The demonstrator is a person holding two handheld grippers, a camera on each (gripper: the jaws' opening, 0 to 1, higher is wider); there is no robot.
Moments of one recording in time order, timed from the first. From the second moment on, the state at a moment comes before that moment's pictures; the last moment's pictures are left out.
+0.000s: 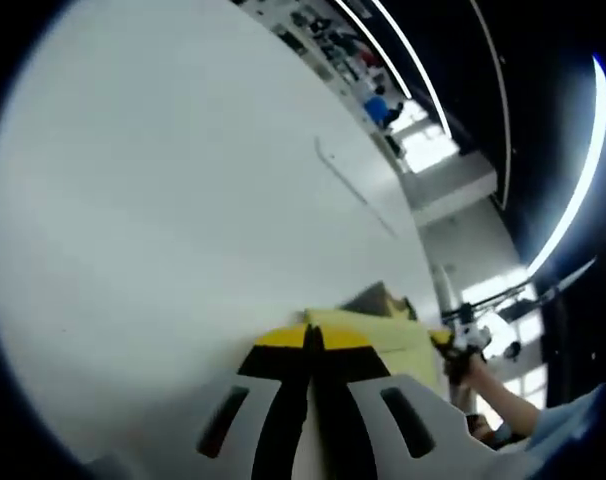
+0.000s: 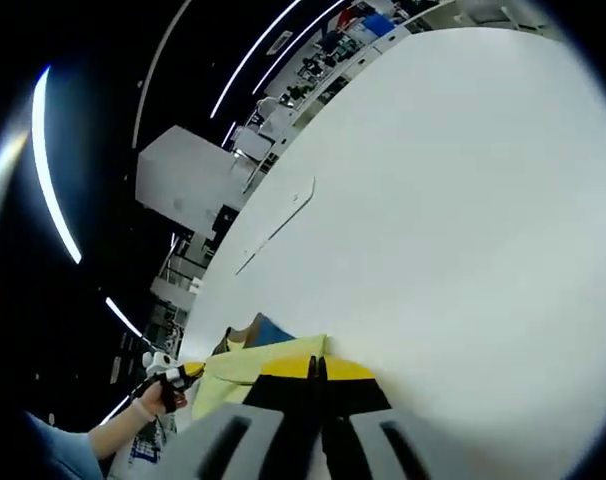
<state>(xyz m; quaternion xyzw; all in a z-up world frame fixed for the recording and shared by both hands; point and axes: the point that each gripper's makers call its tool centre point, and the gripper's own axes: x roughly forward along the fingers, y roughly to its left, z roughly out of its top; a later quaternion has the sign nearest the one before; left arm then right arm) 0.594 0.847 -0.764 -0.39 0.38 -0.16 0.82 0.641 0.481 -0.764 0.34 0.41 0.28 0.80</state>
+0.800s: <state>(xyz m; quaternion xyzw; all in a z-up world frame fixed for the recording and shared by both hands) 0.586 0.856 -0.757 -0.10 0.37 -0.24 0.89 0.637 0.471 -0.761 -0.05 0.34 0.36 0.87</state>
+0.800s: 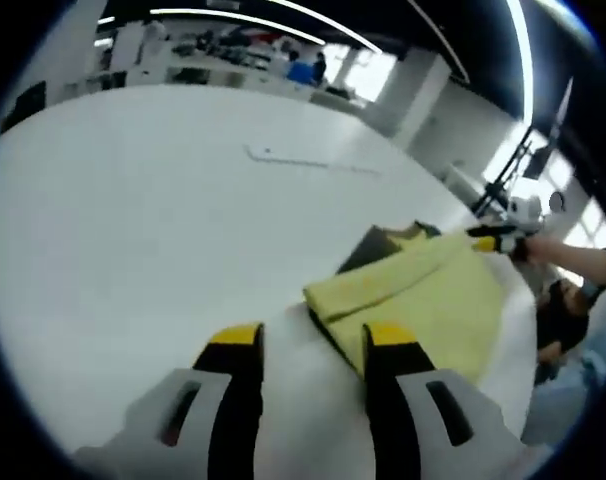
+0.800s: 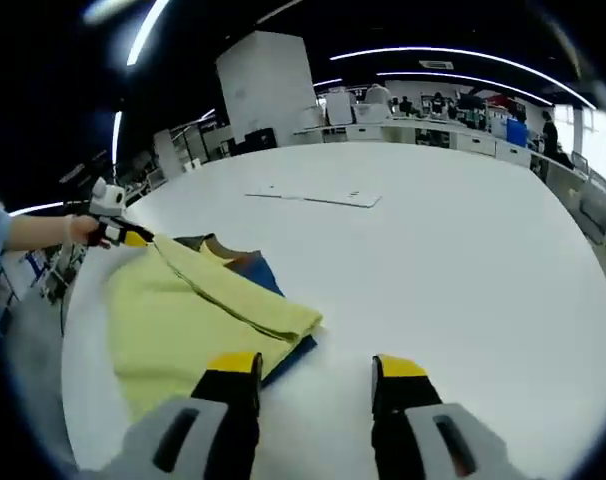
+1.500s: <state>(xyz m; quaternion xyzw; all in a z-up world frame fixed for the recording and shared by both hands) 0.631 0.868 -0.761 -0.07 0.35 -0.18 0.92 0.687 0.489 -0.754 -0.05 0.30 0.33 0.89</state>
